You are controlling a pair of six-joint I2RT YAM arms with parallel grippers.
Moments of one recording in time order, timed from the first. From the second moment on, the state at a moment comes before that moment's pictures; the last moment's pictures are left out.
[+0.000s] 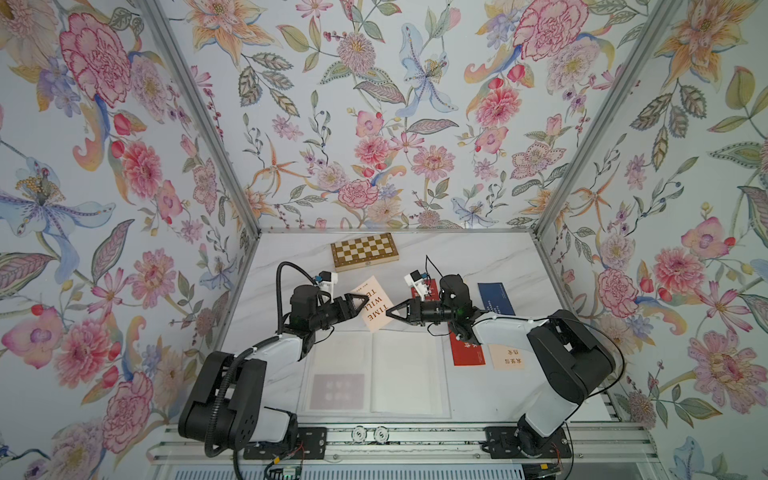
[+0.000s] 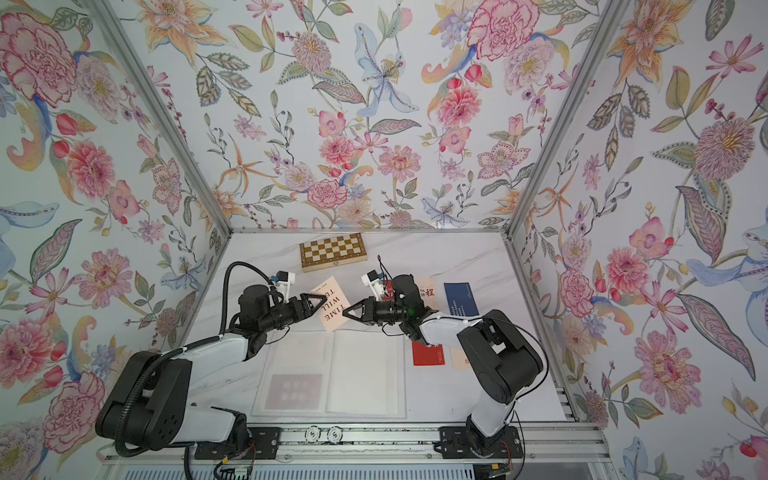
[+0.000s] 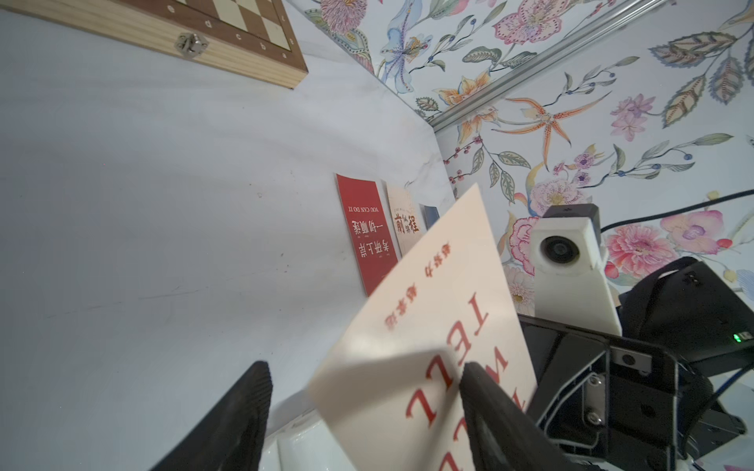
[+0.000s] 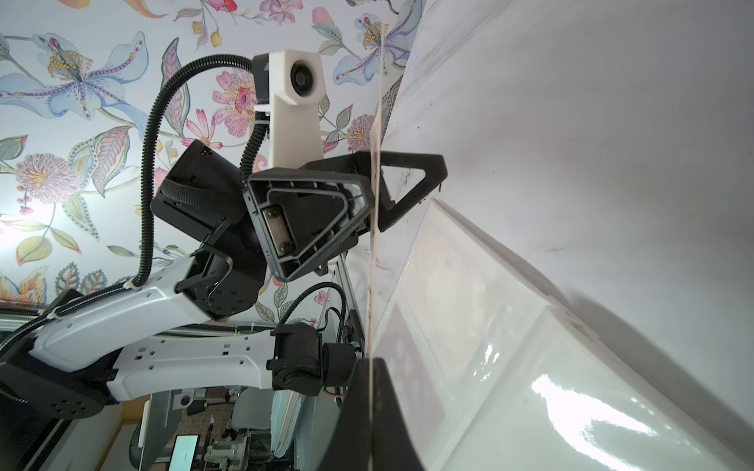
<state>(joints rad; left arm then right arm) -0.22 1.42 0.51 0.52 0.66 -0.75 0.63 1.72 0.81 0.60 -0.87 0.97</state>
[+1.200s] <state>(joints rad) -0.22 1.37 0.52 0.43 0.70 -0.75 0.58 1.78 0.90 0.37 -0.96 0.84</state>
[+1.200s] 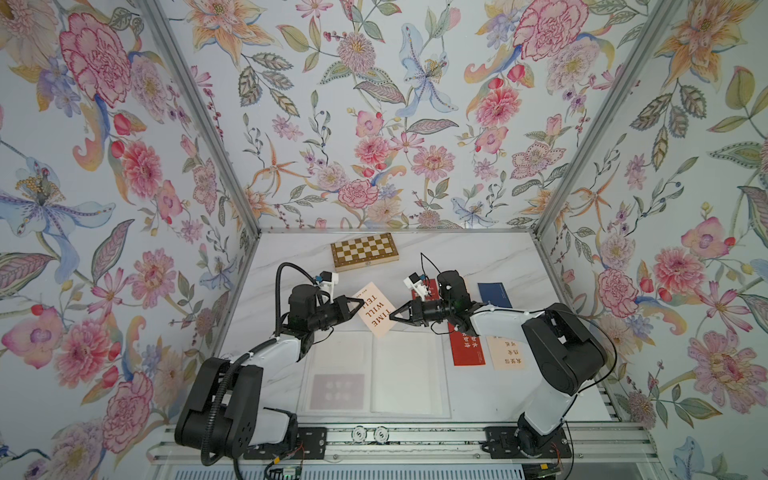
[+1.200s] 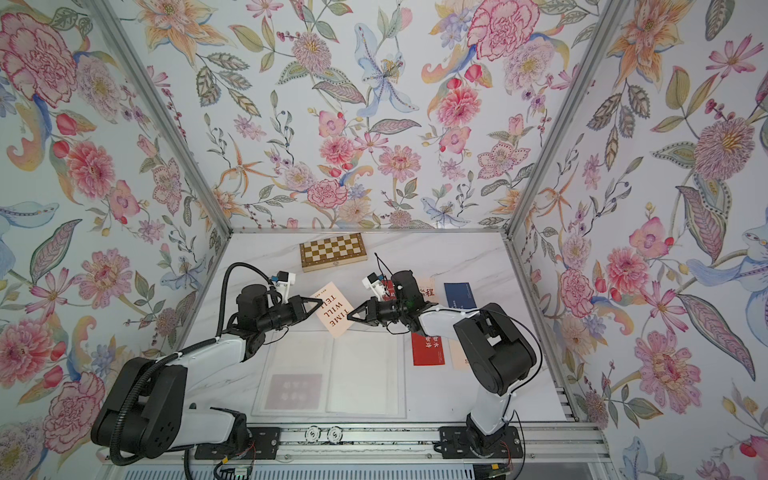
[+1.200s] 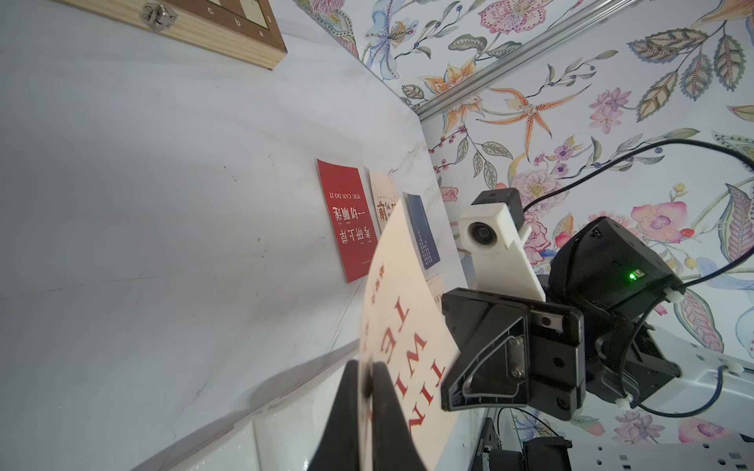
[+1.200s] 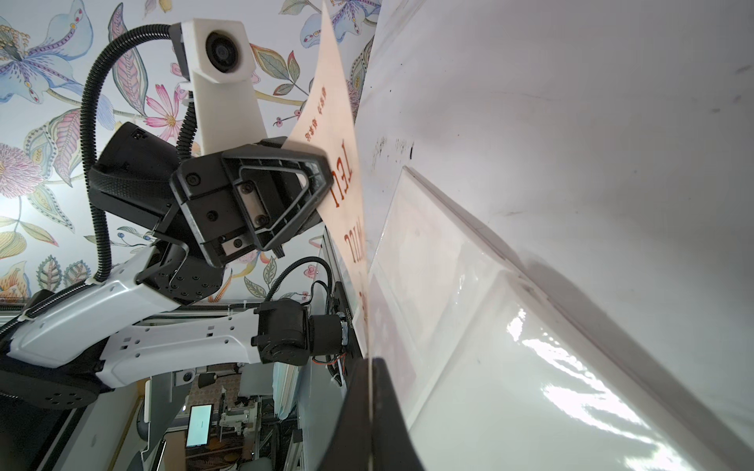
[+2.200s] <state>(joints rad) -0.19 1.38 0.52 0.67 0.64 -0.97 0.67 1.62 0.76 0.37 -0.61 0.98</state>
